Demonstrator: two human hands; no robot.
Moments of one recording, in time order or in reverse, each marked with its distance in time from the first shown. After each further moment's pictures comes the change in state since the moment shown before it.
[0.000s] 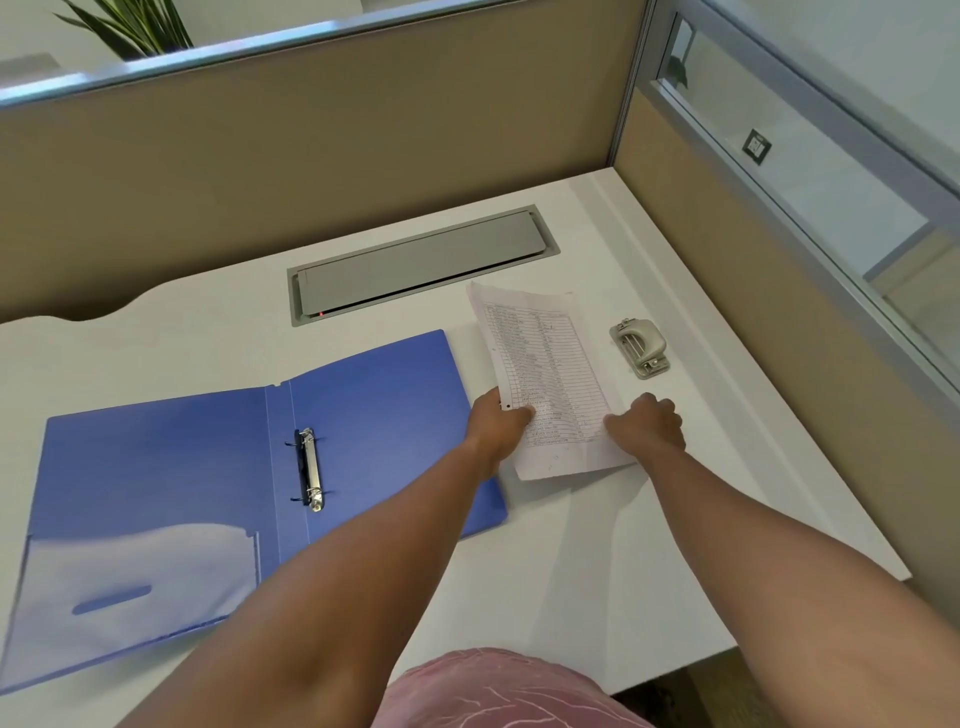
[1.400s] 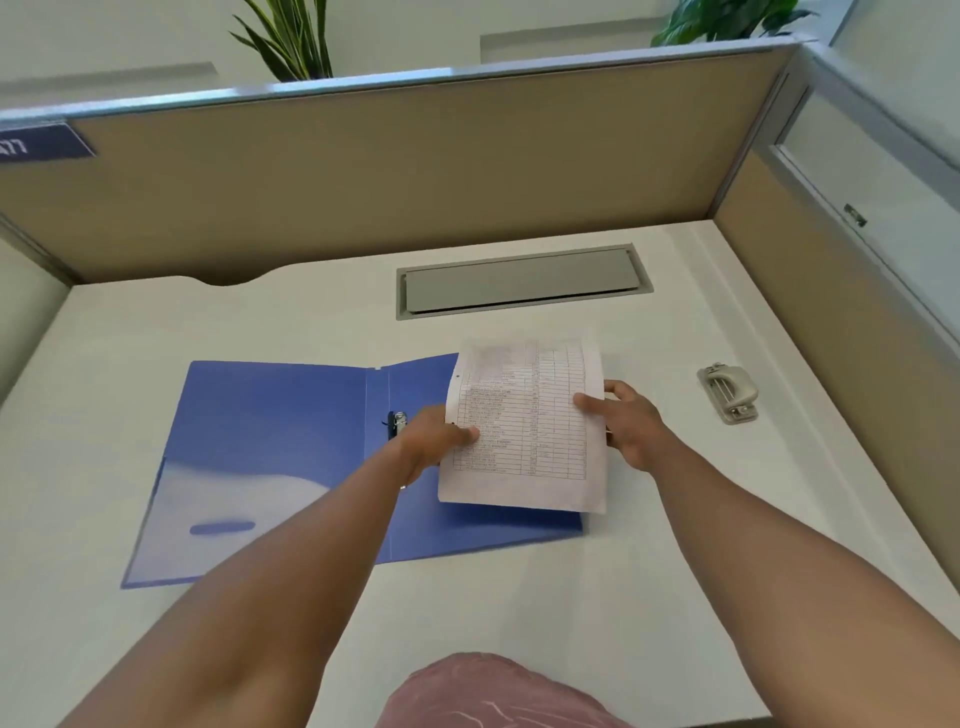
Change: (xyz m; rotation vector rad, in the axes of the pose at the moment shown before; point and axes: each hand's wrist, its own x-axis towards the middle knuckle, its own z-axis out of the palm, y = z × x) left_hand -0.051 -0.024 -0.186 0.082 0.034 -0.099; right_hand -0.073 -0.107 0.020 0.904 -0.538 -0.243
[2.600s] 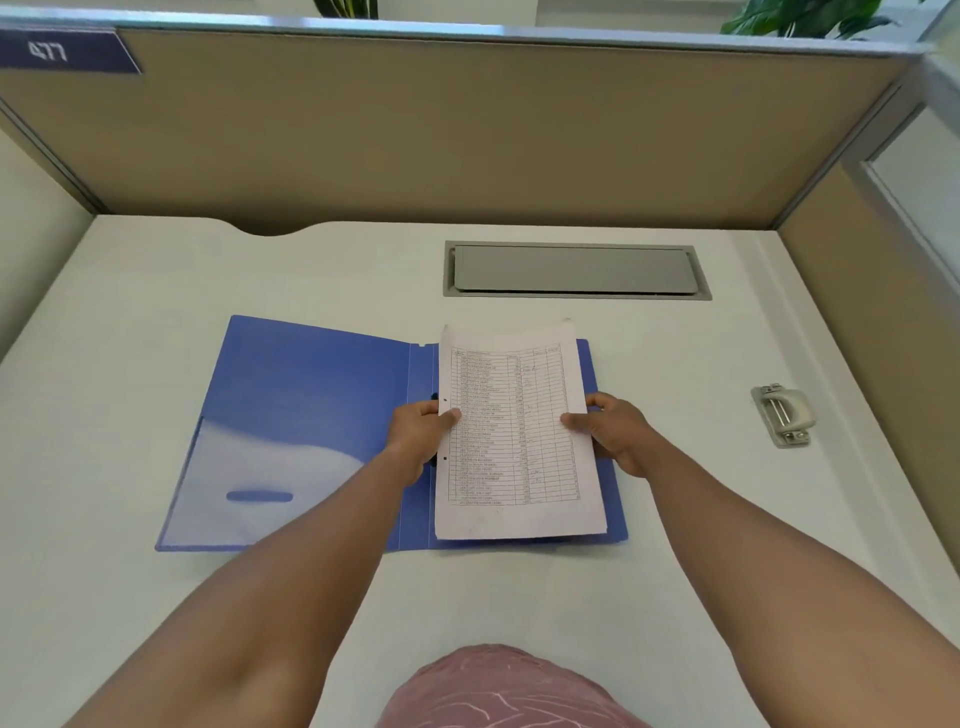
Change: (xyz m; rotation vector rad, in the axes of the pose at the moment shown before) left_hand 0.019 -0.063 -0.059 -0.350 0.320 -0.062; right_hand 0.014 0.011 0.085 -0.307 -0.086 0.074
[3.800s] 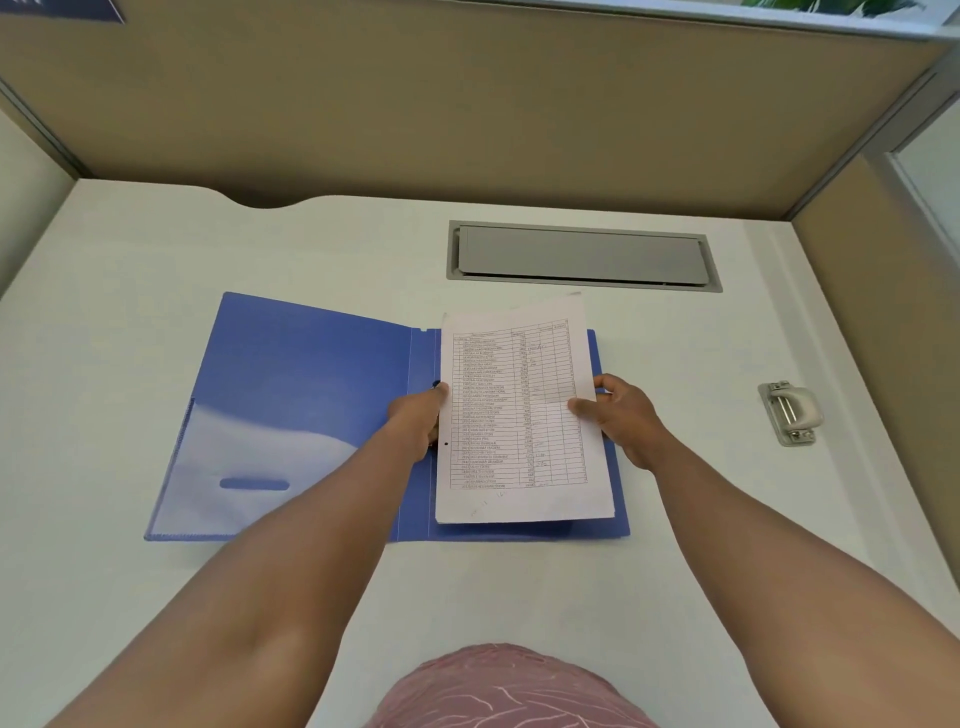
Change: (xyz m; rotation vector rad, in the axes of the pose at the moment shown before) left_hand 0.032 0.001 0.002 -0.209 0.080 -0.312; right_hand -0.002 -0.005 0.002 -0.051 0.040 -0.153
